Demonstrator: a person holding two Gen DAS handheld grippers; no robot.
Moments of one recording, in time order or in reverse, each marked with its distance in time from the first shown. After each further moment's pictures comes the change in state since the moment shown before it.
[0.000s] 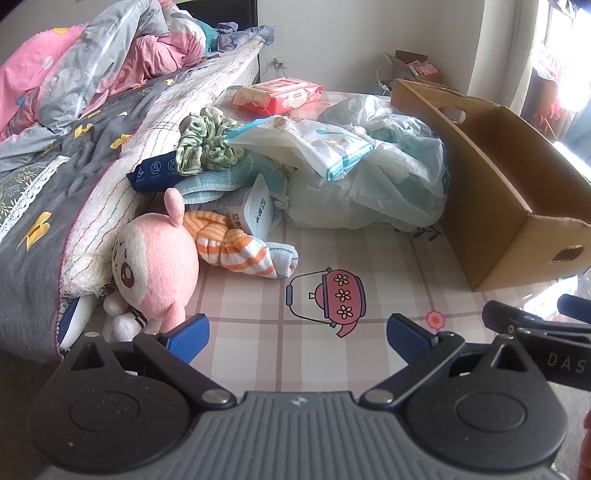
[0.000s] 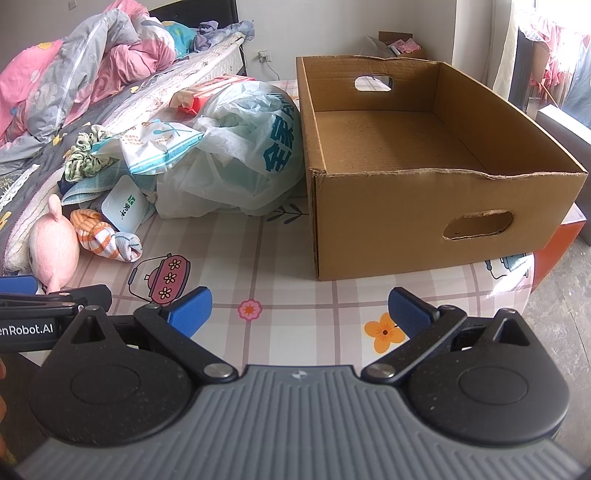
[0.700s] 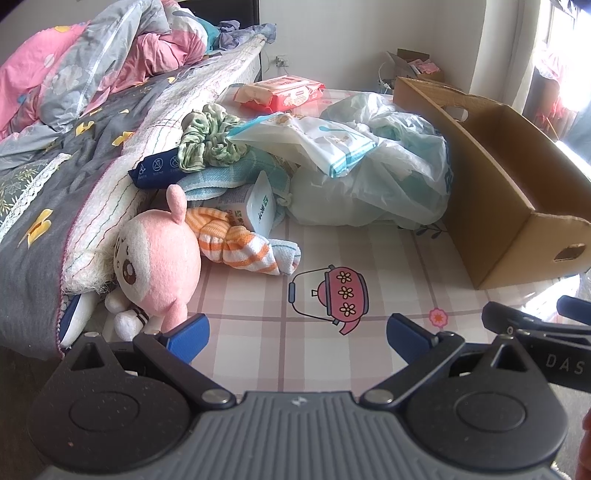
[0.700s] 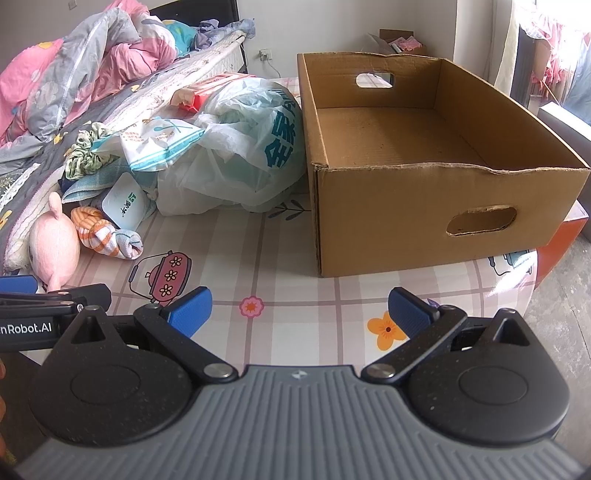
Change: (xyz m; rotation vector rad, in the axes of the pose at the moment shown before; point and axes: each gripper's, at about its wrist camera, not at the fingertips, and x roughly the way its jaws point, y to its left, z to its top) left arm 0.000 0.003 -0.003 -0.005 0.005 0.004; right arm 0.003 0.001 -0.004 -0.002 0.003 0.007
